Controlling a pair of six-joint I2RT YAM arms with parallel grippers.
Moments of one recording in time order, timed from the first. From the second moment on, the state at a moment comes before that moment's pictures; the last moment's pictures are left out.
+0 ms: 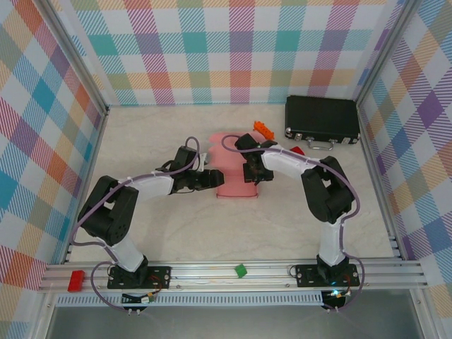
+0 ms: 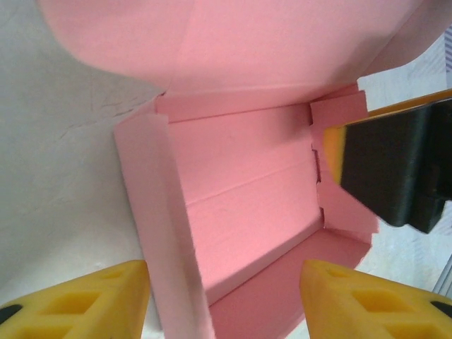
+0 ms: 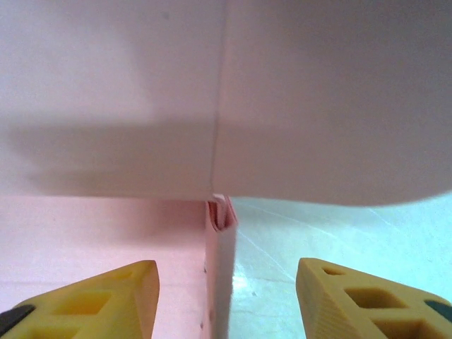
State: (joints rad) left arm -0.46 1.67 0.87 -0.06 0.48 -0.57; right arm 0.63 1.96 1.41 -0.80 0.21 0.51
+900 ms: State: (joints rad) left arm -0.37 1.49 1.17 -0.49 0.14 -0.25; right arm 0.26 1.54 1.27 -0.69 -0.15 0.17
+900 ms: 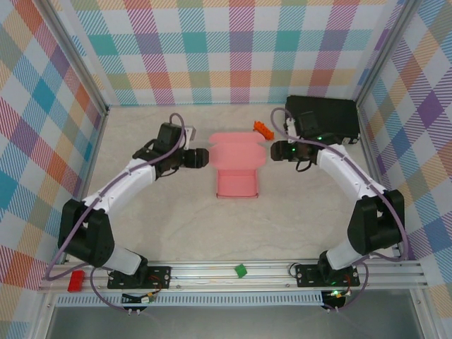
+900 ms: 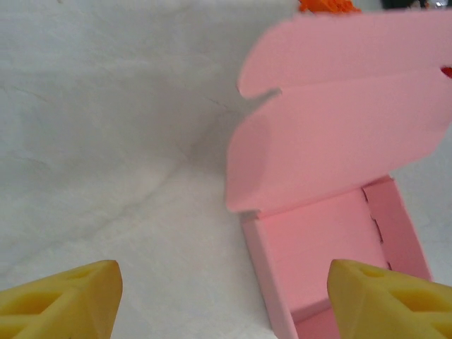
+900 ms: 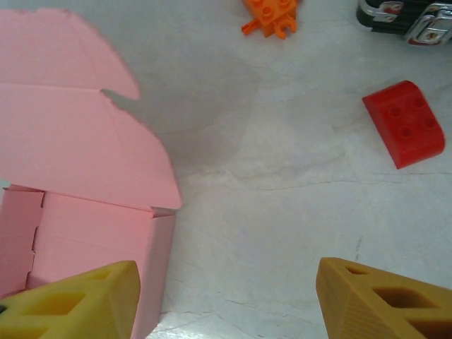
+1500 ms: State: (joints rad) left arm -0.30 1.91 1.60 -0.70 0.47 -0.05; right arm 0.19 1.91 1.64 -0.88 -0.53 -0.17
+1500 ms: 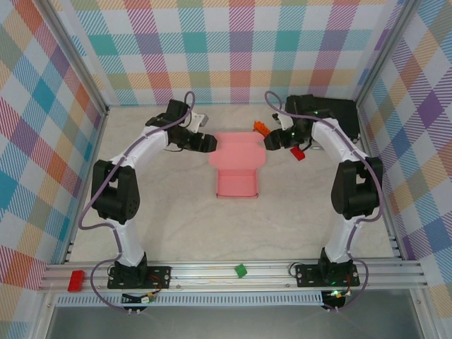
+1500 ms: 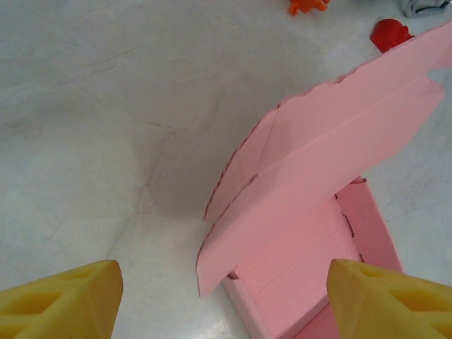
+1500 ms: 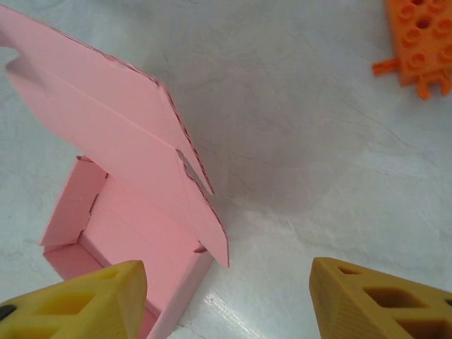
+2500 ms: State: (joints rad) left arm -0.30 2.06 1.72 -0.76 0.61 -0.02; right arm 0.24 2.08 1.78 -0.99 -0.58 -0.30
